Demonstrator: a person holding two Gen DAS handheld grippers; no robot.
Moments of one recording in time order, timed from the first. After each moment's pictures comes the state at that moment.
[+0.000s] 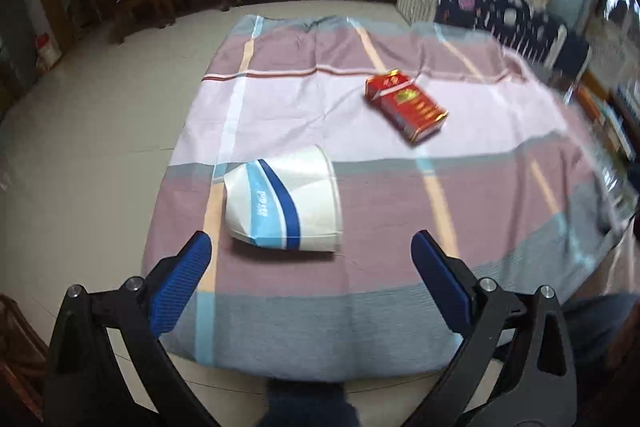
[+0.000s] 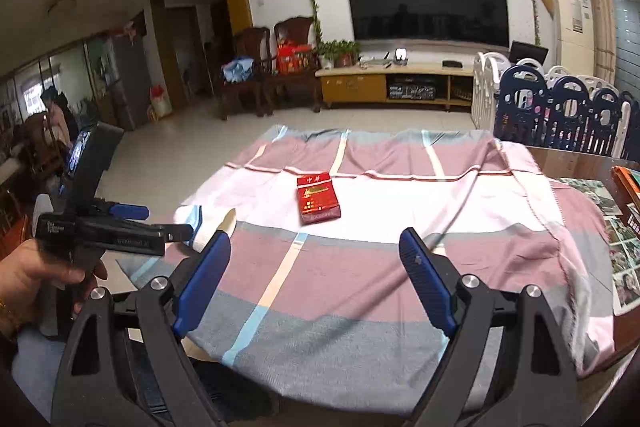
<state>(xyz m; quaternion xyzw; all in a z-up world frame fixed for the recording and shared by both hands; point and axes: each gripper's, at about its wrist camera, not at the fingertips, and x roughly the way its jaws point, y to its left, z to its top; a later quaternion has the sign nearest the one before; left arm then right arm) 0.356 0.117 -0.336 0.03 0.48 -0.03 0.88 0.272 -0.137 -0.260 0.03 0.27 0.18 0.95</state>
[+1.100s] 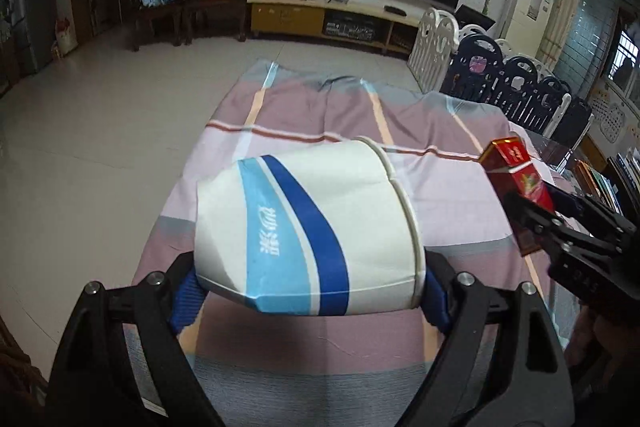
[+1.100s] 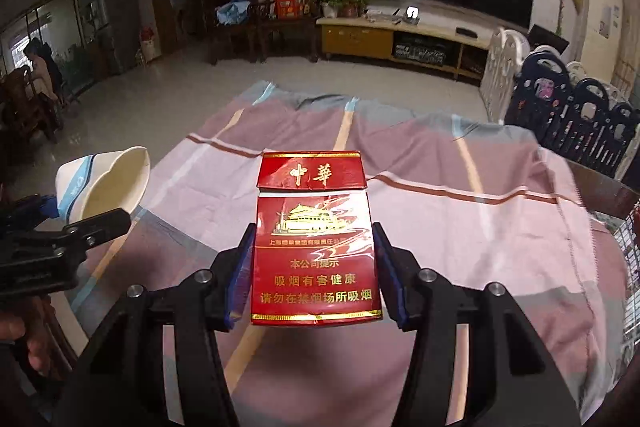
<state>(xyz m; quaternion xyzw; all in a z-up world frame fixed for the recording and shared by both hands) 0.363 0.110 -0.301 -0.05 0.38 -0.01 0.92 0.378 -0.099 -0.268 -0.03 0.34 0.17 0.92</state>
